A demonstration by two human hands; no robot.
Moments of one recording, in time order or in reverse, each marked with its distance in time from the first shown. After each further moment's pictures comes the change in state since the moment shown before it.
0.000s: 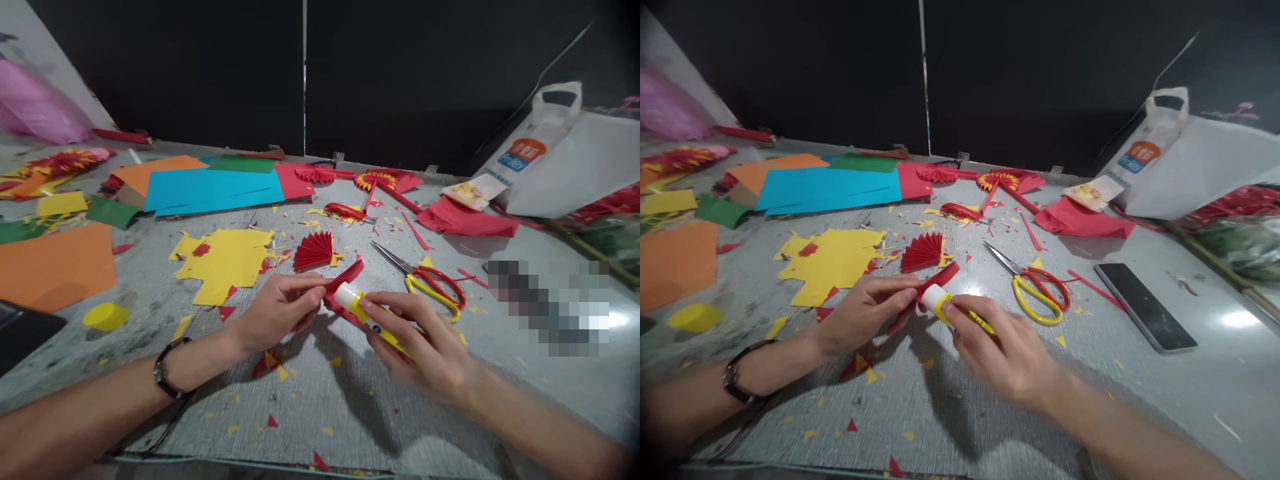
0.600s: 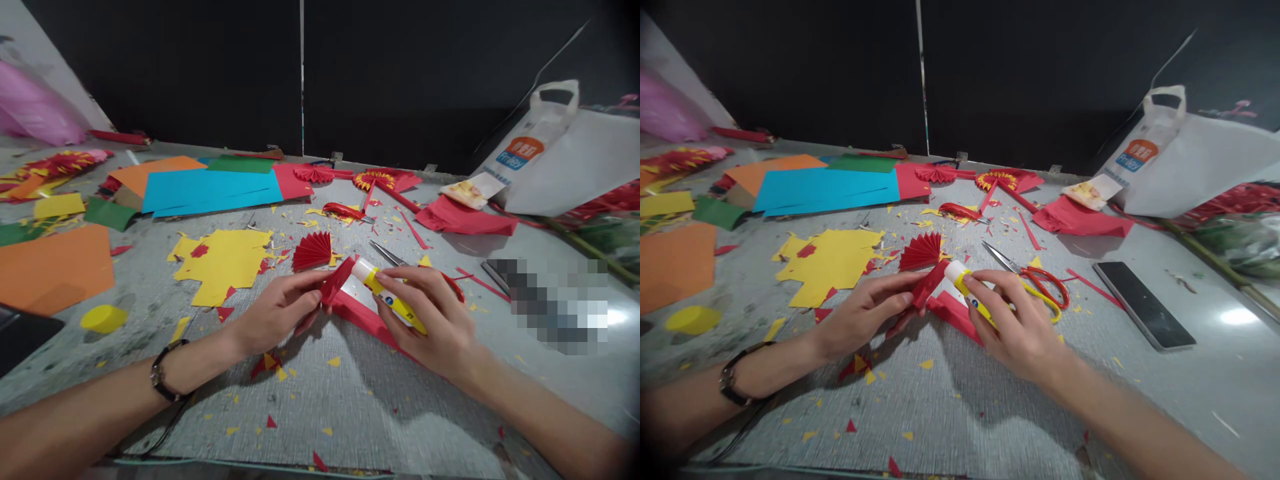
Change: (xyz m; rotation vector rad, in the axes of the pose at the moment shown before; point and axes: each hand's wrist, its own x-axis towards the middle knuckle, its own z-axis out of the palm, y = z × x) left_hand -0.004 -0.006 -0.001 -0.063 -0.036 -0.097; right_hand 0.000 0.020 0.000 -0.064 0.077 0.122
